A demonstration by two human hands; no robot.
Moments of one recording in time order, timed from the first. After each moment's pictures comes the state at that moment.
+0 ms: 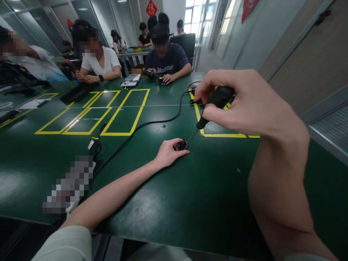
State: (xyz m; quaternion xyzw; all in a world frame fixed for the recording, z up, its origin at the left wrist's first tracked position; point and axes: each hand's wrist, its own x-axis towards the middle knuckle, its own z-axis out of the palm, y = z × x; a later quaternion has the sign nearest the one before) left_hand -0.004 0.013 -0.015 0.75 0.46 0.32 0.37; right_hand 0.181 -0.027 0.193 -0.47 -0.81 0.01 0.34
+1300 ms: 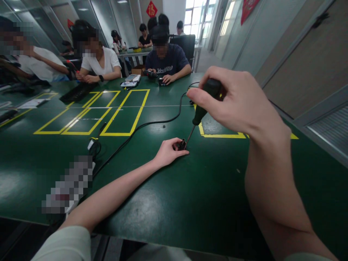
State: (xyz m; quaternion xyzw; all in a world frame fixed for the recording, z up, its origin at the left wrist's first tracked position) left_hand -0.003 0.015 -0.017 0.71 0.45 0.34 0.43; right_hand 0.176 -0.020 0.186 -0.54 -0.76 -0.04 0.36
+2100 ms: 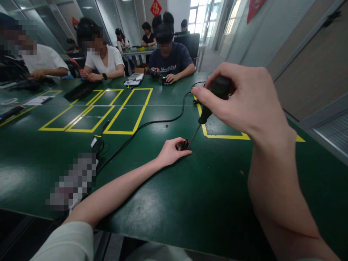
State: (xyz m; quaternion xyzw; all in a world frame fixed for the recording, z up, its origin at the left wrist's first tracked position) left_hand -0.002 0.014 -0.016 0.72 0.45 0.33 0.42; right_hand 0.170 -0.018 0.186 -0.59 -0.72 -0.08 0.37
